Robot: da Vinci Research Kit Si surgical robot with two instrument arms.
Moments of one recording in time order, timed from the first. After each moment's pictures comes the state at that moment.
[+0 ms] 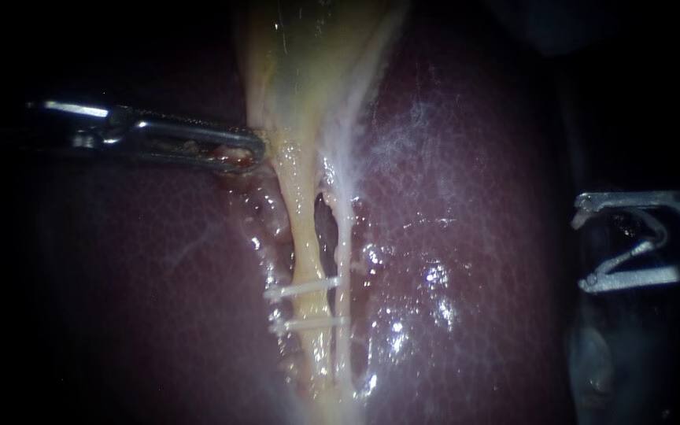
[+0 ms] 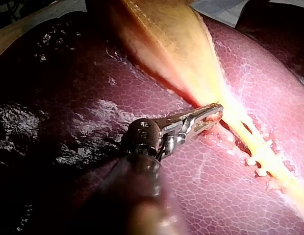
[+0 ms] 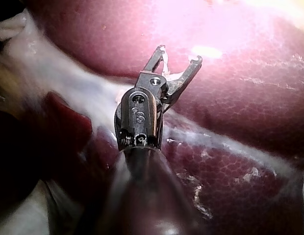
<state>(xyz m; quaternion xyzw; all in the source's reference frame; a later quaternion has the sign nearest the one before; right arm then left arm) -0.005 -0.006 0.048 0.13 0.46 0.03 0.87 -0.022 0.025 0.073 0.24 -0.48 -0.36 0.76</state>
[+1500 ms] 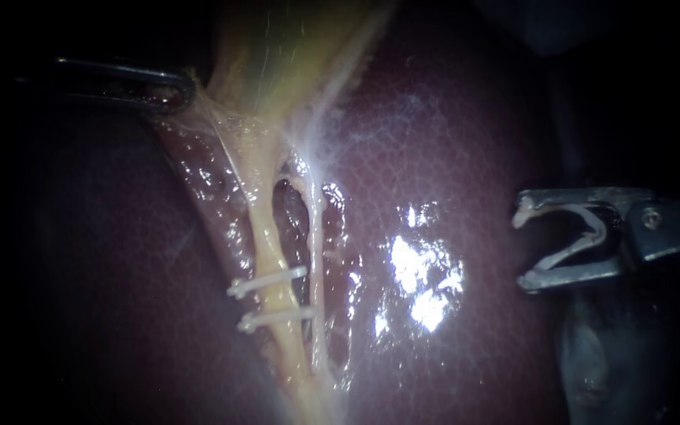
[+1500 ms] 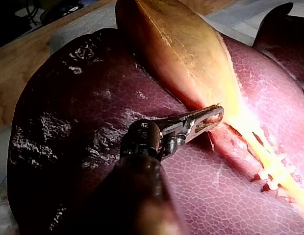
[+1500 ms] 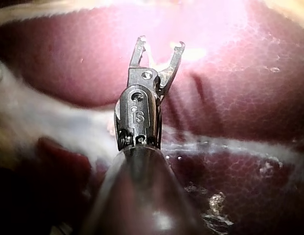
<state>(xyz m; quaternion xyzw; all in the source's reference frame) 0.003 -0.006 0.048 0.21 0.49 0.11 0.84 -0.015 0.030 0.067 0.23 -0.49 -0.38 0.75</state>
